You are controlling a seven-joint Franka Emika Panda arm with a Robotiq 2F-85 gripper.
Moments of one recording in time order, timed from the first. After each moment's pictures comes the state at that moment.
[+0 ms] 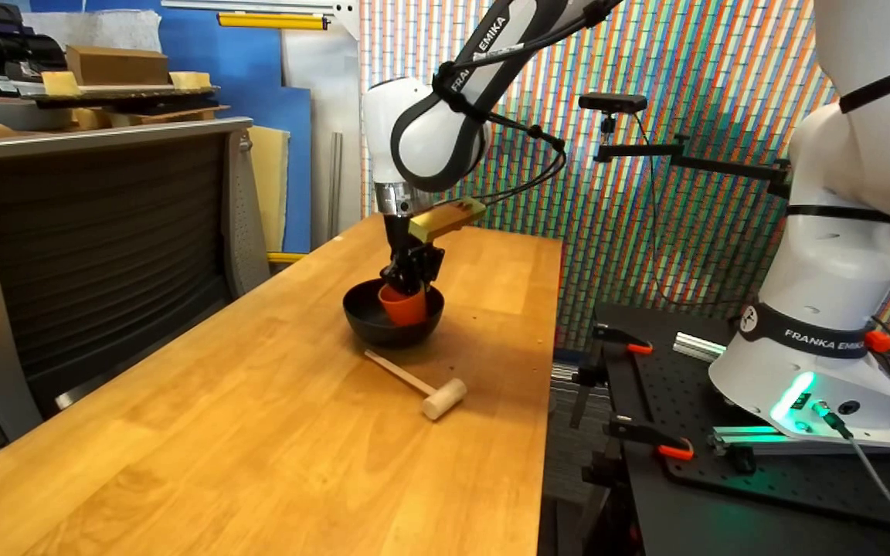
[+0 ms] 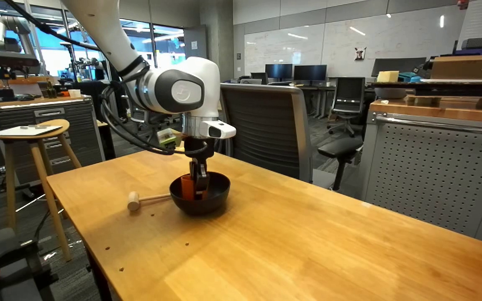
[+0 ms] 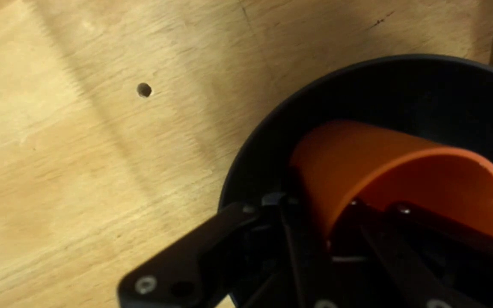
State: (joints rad) arm 0.05 0.45 -0.09 -2.11 0.01 2.42 0.42
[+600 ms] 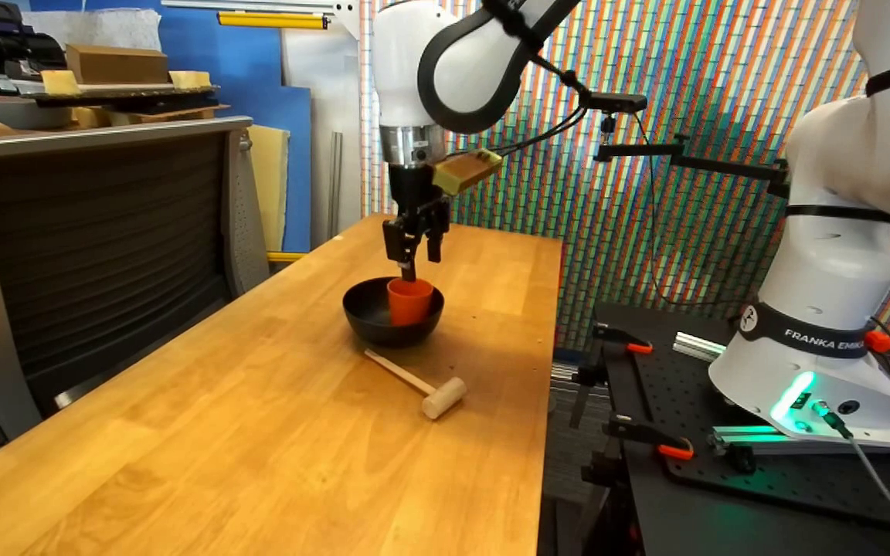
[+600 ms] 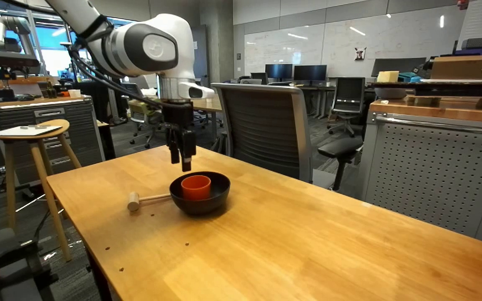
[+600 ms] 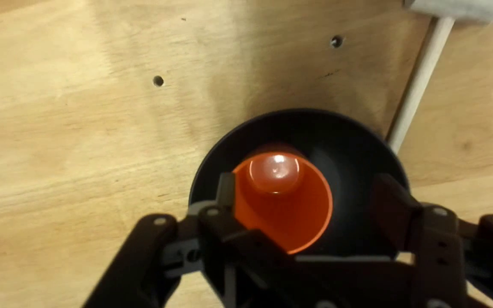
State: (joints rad) arm 0.10 0.19 -0.06 -2.24 -0.07 2.35 0.31
